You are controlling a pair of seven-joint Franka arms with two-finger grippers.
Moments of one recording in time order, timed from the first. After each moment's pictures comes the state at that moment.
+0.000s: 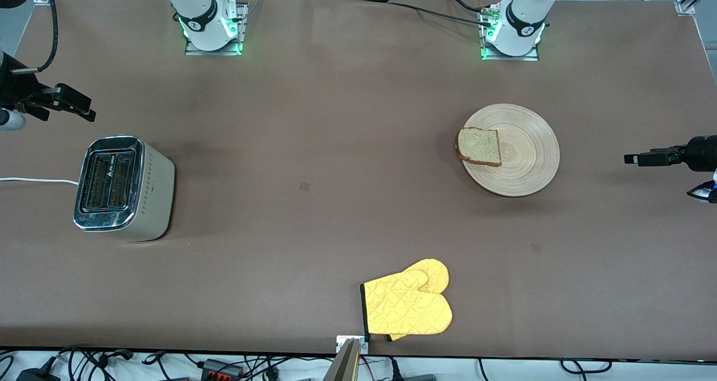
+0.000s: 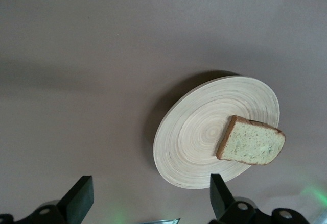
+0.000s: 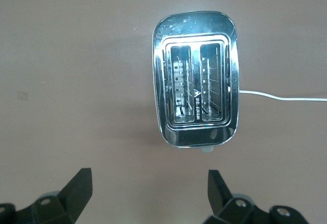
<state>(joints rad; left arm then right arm) 0.42 0.46 0.01 -1.55 -0.25 1.53 0.27 -0.04 -0.05 -0.03 -1.75 0.00 1.68 -0.06</state>
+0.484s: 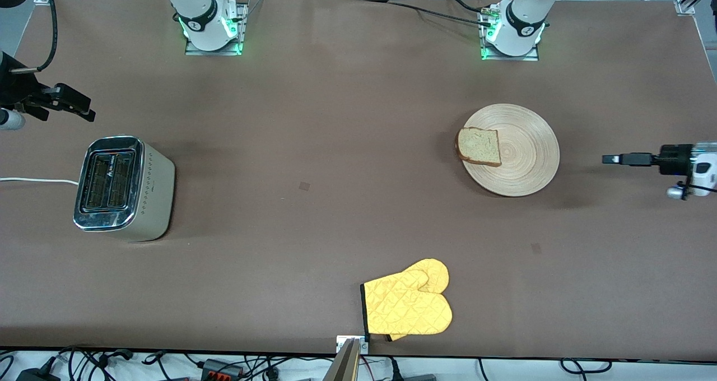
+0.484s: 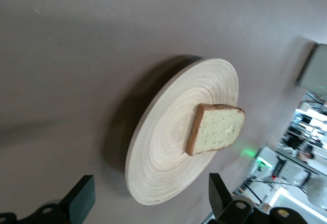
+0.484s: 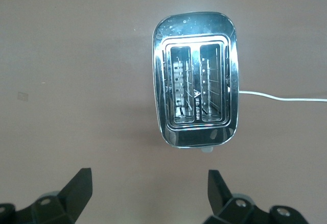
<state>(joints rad) 0.54 0.61 0.01 -1.68 -0.55 1.52 0.62 -0.04 -0.05 -0.03 -1.75 0.00 1.68 -0.05</state>
